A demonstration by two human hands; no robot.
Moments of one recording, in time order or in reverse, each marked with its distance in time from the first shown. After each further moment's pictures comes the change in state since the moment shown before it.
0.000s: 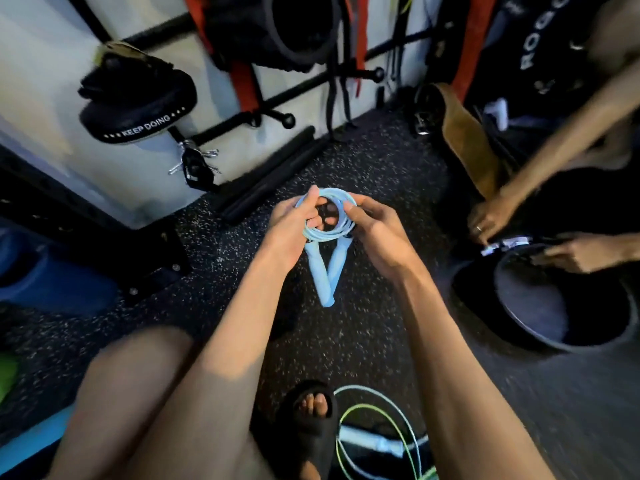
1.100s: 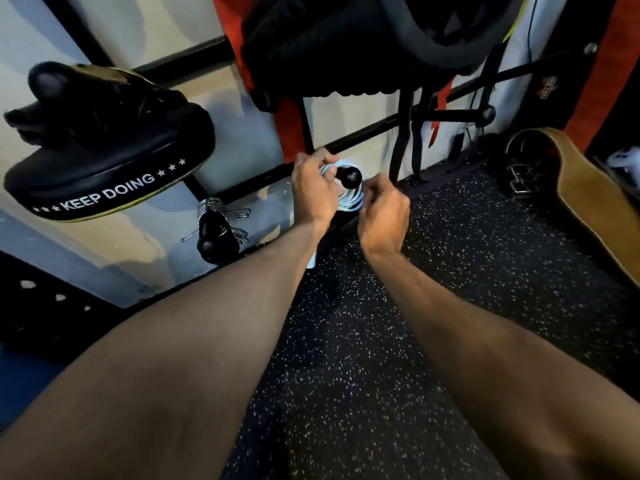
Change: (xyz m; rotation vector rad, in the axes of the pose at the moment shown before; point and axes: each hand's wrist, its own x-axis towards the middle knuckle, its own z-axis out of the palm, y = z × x) left_hand 0.308 0.034 -0.064 0.799 0.454 0.756; right_hand 0.314 0.074 0.073 -0.736 0.570 -0.421
